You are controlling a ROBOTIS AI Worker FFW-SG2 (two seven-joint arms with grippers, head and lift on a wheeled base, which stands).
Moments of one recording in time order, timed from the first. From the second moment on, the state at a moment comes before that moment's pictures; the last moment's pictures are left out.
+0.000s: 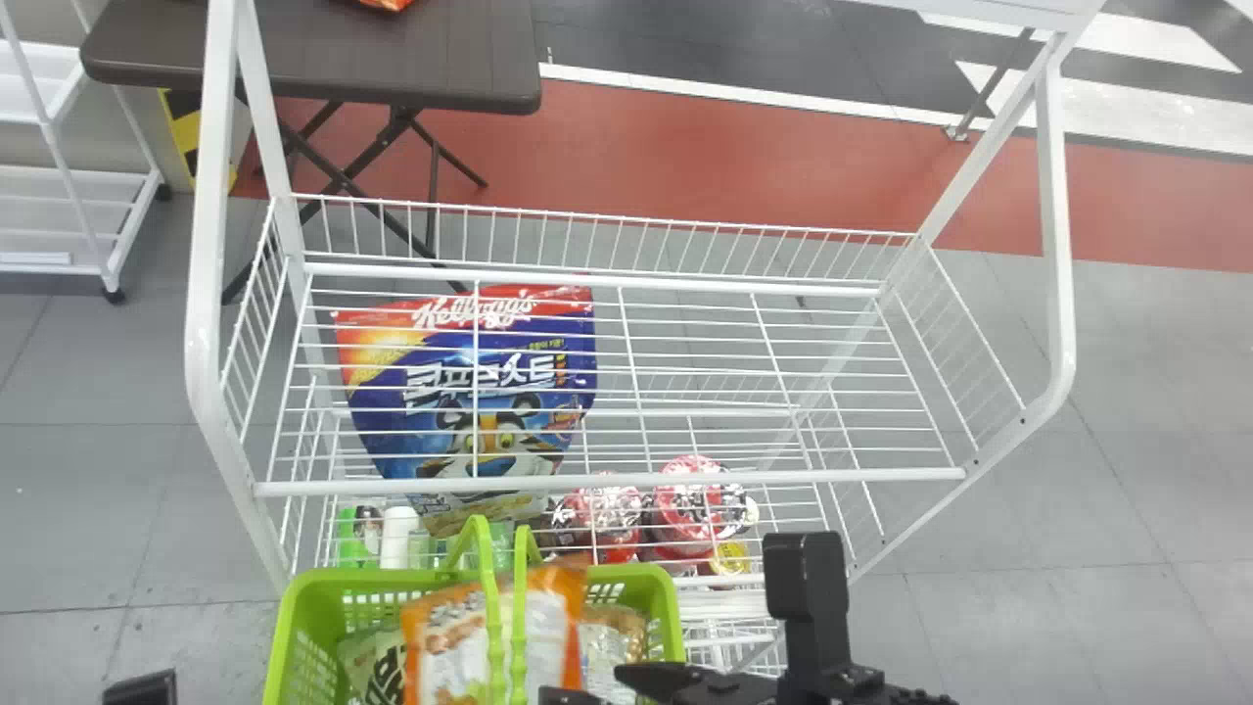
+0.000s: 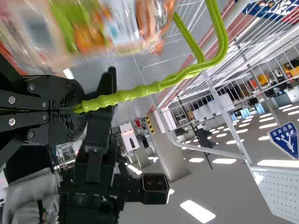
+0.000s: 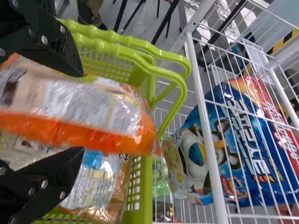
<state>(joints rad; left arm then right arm) 0.68 0.06 -0.01 -2.08 0.52 0.89 -0.91 0.65 -0.06 -0.05 -2.46 -0.35 1.26 0.32</state>
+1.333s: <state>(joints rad) 0.68 0.05 -0.03 -2.08 0.50 0.90 -0.91 0.76 -0.06 0.00 -2.37 -0.11 0.13 0.16</state>
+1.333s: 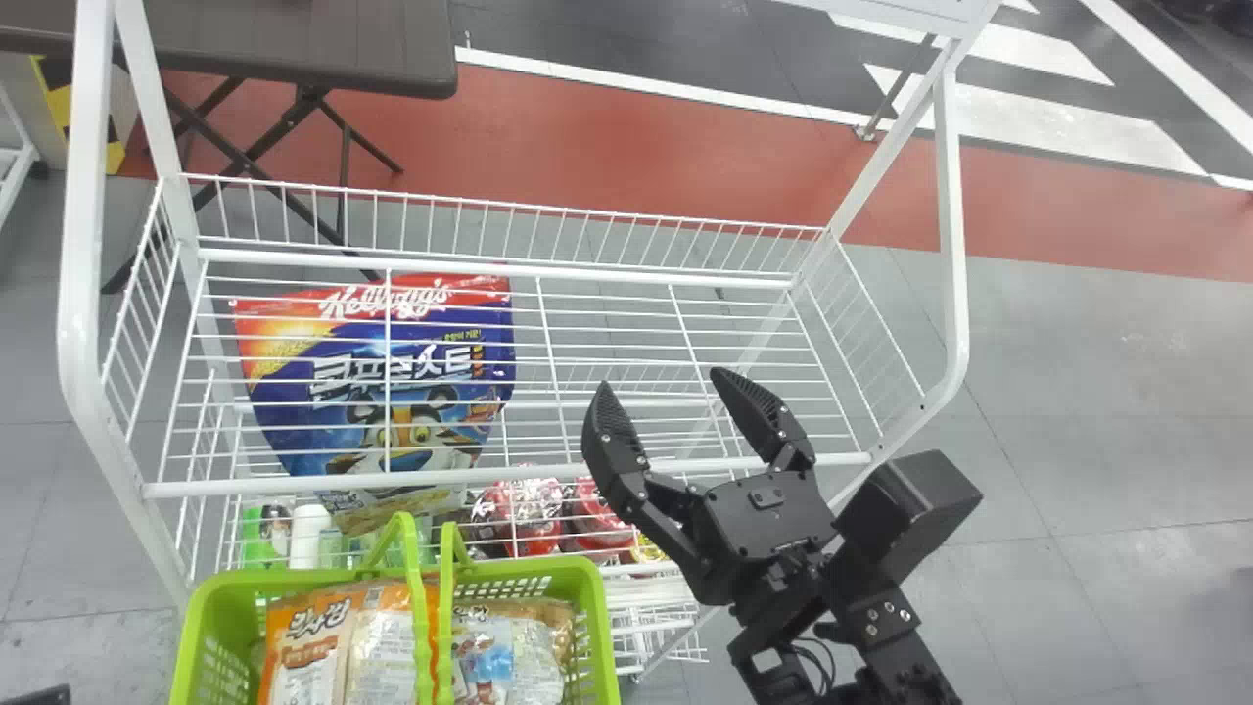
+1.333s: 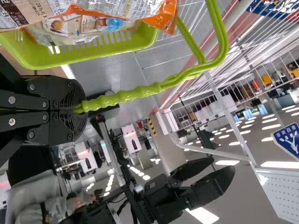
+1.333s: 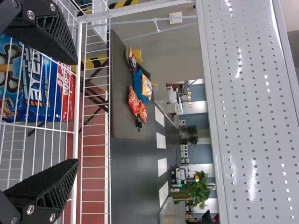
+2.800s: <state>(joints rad) 0.69 0.05 -0.03 -2.08 0.50 0.90 -0.91 0.77 -0.06 0.00 -2.35 -0.07 0.01 0.16</state>
